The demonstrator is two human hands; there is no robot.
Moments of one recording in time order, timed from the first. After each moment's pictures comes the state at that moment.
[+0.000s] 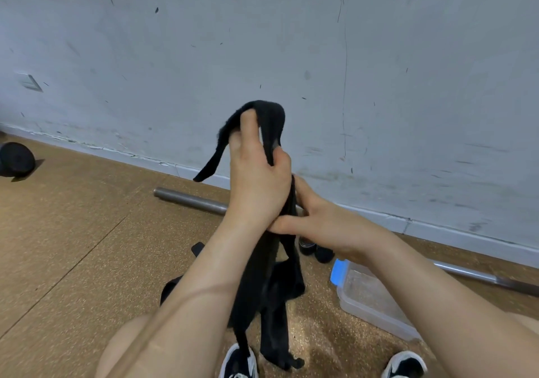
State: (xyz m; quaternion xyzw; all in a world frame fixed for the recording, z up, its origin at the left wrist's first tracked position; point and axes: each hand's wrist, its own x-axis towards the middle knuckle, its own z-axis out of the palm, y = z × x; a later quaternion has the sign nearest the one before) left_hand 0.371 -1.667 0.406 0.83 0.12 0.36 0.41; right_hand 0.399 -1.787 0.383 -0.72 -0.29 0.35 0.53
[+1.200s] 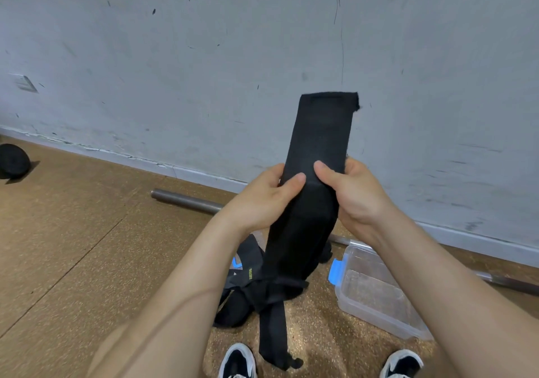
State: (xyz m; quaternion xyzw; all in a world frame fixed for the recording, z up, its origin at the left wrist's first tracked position) left_hand 0.366 -1.651 0.391 0.81 0.08 -0.02 0.59; right_hand 0.422 -1.795 0.389 -0.58 -0.09 0.20 0.78
